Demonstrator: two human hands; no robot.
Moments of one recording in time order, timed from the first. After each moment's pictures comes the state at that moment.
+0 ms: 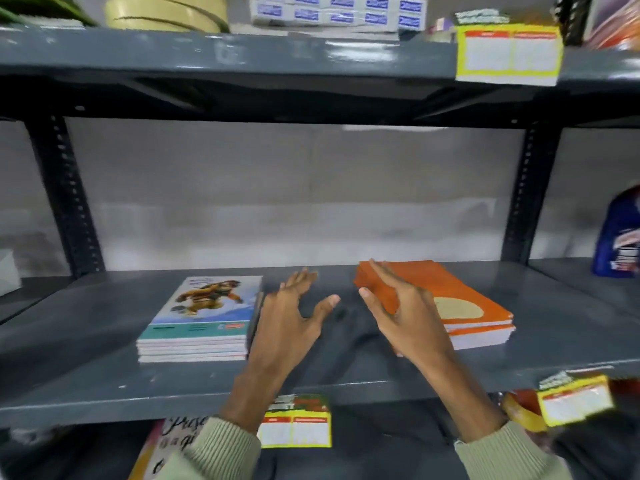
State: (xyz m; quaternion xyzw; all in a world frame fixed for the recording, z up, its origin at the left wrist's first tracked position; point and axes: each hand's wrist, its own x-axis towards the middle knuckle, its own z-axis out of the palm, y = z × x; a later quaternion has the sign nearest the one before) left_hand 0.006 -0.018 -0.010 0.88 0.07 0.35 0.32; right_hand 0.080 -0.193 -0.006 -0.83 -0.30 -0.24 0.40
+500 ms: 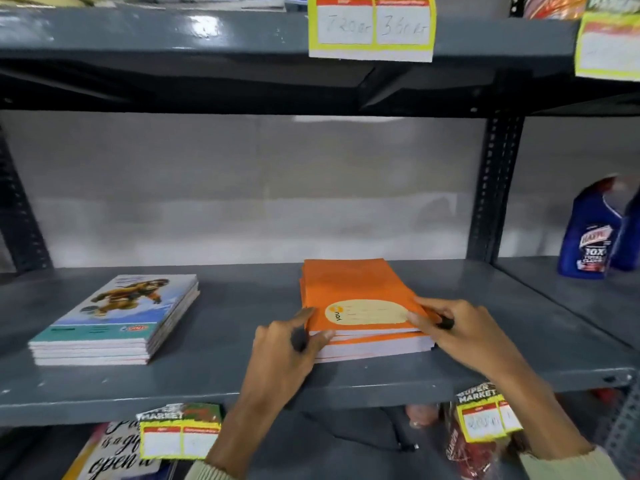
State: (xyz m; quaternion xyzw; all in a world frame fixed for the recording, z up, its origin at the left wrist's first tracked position) left_hand 0.048 -0.135 -0.039 0.88 0.08 0.30 0.35; right_hand 0.172 -0.376 -0.020 -0.90 -0.27 -0.10 0.33
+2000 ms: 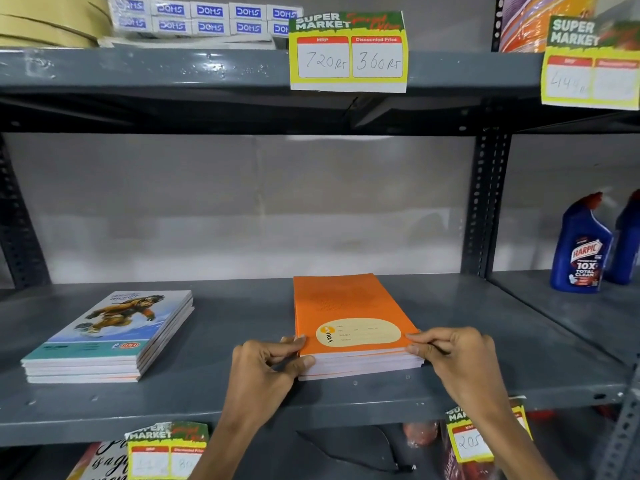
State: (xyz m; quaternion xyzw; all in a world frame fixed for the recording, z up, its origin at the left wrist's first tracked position) left_hand 0.048 -0.126 -0.050 0.81 0.07 0.33 0.47; right_hand 0.160 -0.373 -0.042 -0.81 -0.22 -0.19 0.50
